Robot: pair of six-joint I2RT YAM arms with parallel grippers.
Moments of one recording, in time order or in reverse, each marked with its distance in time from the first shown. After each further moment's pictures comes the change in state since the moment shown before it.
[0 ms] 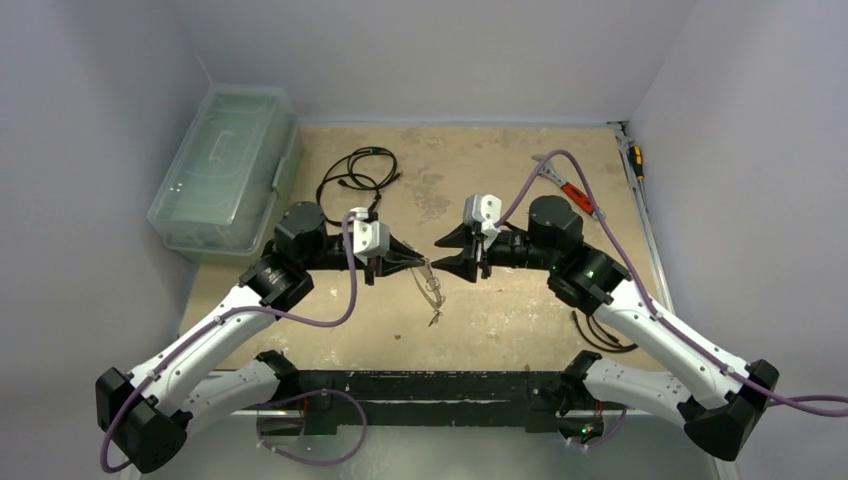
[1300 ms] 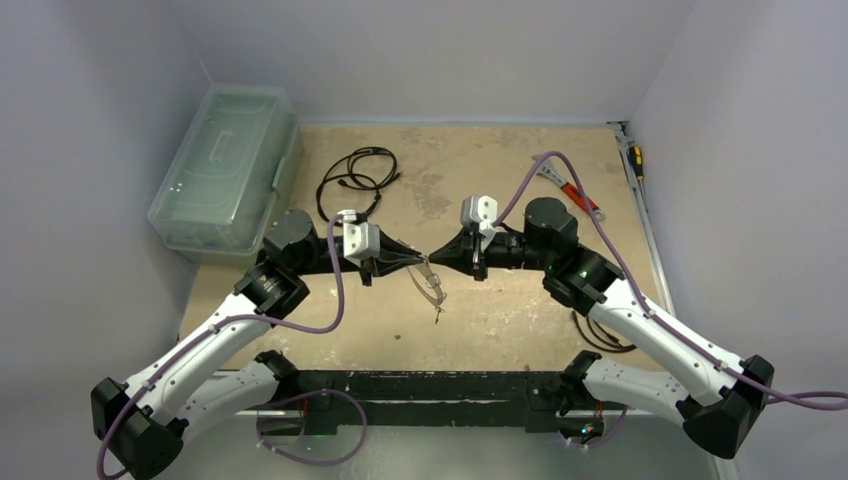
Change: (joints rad) left arm 0.000 -0.066 -0.045 0.113 -0.025 -0.072; right arm 0.000 -0.005 -0.042 0.075 -0.037 0.046
